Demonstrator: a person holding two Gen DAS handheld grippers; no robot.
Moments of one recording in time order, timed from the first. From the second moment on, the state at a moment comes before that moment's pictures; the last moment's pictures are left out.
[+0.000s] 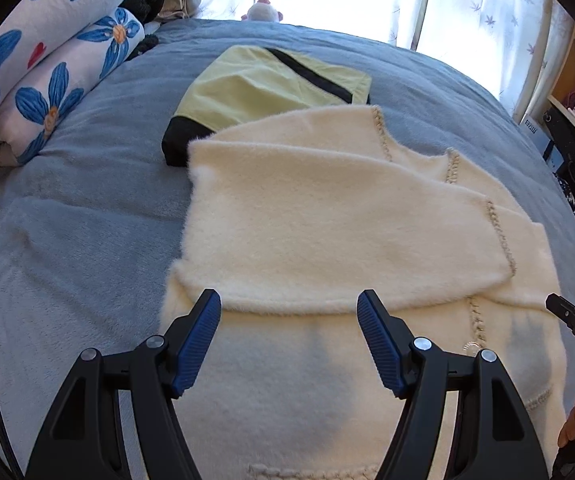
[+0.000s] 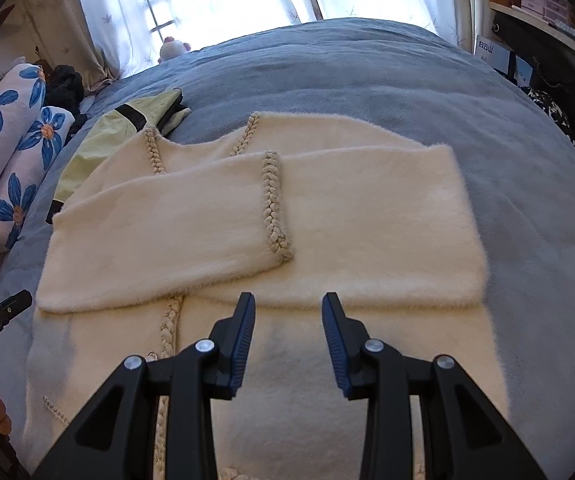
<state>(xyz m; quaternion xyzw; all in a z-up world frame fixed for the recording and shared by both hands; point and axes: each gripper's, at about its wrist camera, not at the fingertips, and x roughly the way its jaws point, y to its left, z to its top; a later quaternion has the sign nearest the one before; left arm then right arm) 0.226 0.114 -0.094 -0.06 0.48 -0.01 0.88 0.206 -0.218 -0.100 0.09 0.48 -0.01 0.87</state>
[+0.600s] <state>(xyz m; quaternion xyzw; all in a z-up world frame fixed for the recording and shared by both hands) 0.125 0.107 -0.026 -0.05 0.44 -0.01 0.90 0.115 -0.214 -0.033 0.08 0.43 0.01 0.90</state>
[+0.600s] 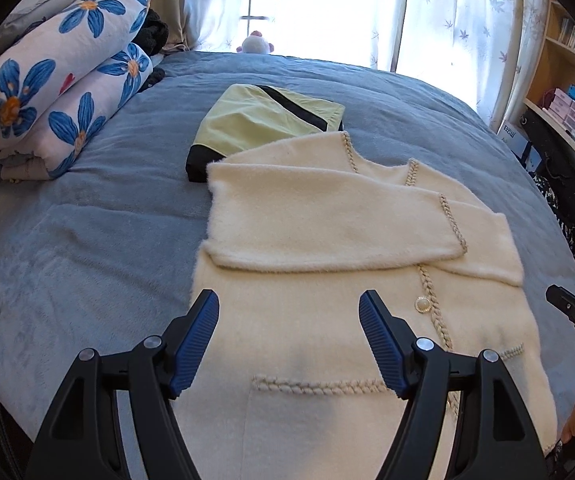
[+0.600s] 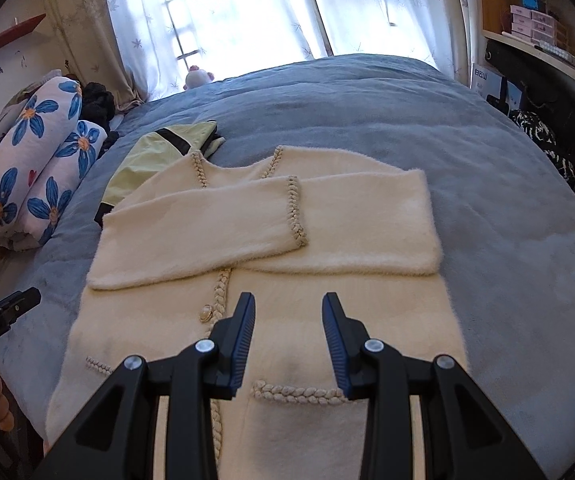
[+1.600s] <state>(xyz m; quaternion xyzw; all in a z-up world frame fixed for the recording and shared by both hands) -0.002 0.123 -0.032 -0.03 0.44 -0.02 0.90 -0.014 -0.193 -0.021 0.04 0.41 0.05 0.91</state>
